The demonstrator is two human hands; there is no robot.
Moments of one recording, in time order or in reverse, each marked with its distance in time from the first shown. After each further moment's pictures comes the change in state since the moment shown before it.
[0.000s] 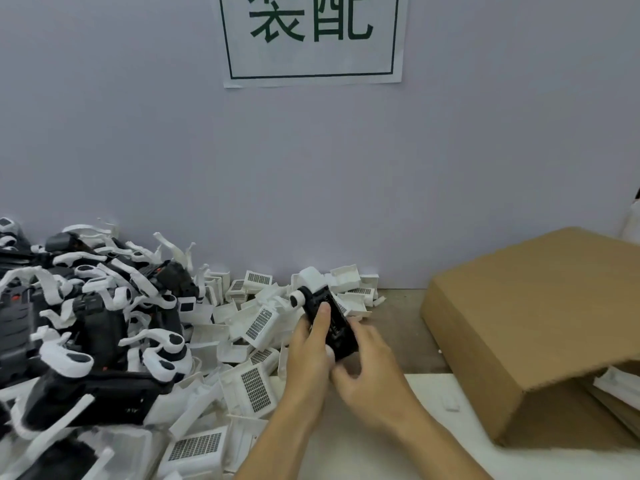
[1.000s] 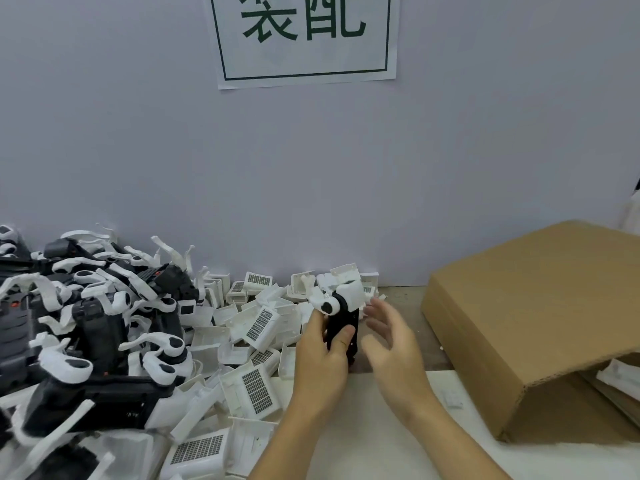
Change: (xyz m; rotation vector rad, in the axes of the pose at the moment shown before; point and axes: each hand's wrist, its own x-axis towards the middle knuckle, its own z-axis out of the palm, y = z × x) left_hand 0.002 -0.012 -0.003 0.411 -0.107 0.348; right_hand 0.004 0.002 -0.011 0.466 0.213 0.126
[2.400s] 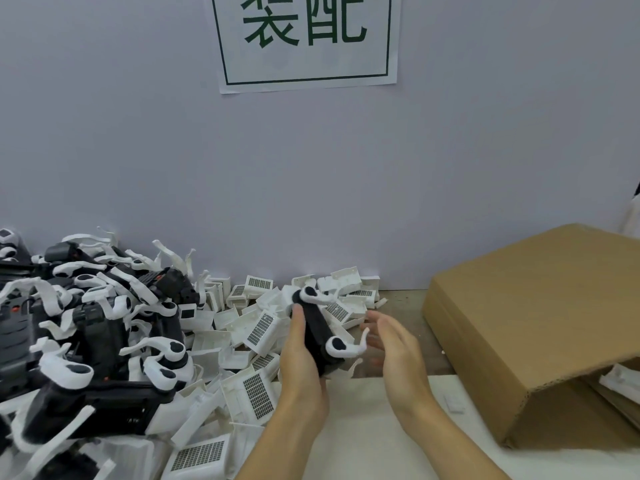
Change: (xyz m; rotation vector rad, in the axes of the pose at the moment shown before) left_hand 0.004 0.021 -0.007 -0.578 0.249 -0.543; right_hand 0.005 -0.003 0.006 0.146 0.143 0.152
